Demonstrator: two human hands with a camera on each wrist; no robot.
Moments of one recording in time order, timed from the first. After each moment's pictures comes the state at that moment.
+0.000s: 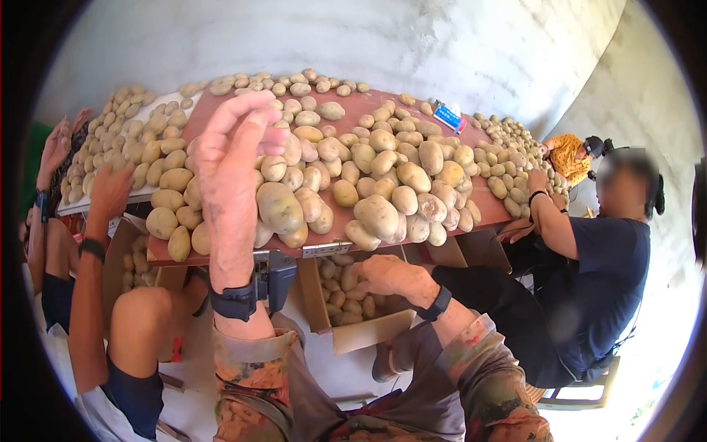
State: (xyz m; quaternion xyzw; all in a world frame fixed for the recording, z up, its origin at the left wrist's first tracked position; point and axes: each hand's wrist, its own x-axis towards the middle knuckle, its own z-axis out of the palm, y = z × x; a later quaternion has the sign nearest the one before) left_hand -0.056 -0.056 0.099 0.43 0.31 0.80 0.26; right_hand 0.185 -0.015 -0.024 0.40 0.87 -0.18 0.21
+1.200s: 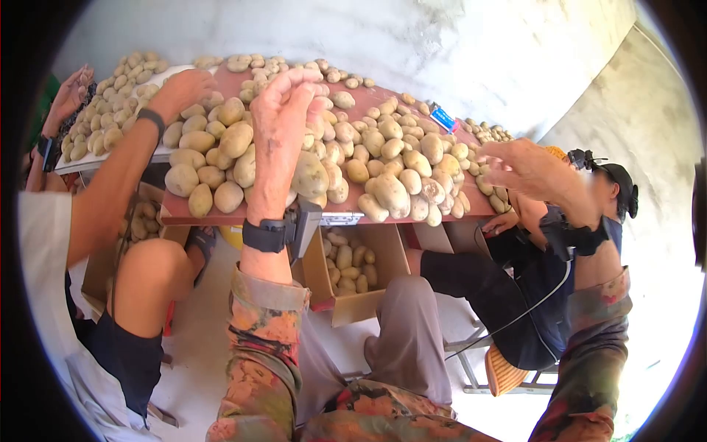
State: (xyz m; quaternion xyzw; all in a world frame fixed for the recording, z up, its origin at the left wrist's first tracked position) left_hand -0.082 -0.061 0.090 0.41 0.31 0.81 0.29; right_hand 0.209 -0.077 0.252 0.44 0.89 0.05 0.09
